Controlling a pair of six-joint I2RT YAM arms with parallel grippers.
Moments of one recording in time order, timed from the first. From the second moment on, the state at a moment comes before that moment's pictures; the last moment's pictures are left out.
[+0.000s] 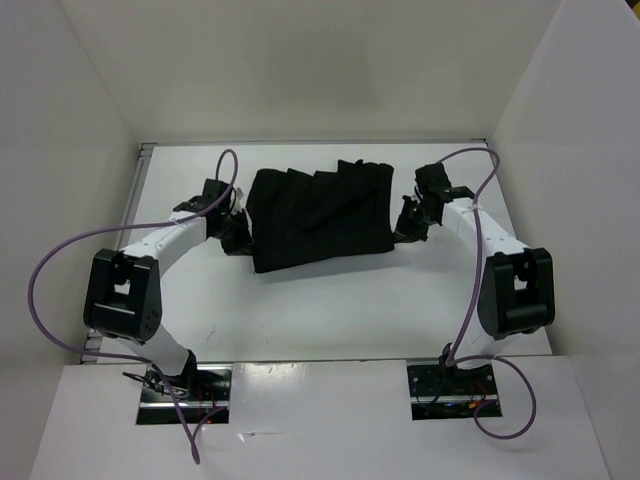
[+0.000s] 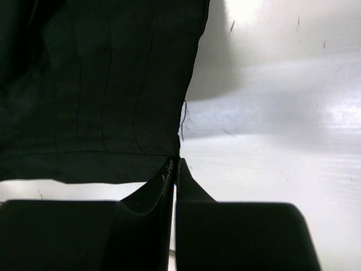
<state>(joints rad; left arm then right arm) -0.18 1.61 1.07 -0.56 0.28 -0.50 0.15 1.60 1.18 -0.68 -0.21 0.51</state>
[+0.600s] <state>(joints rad) -0.08 1.92 2.07 -0.64 0.45 -0.50 0.15 1.72 1.99 -0.84 0.04 0.46</state>
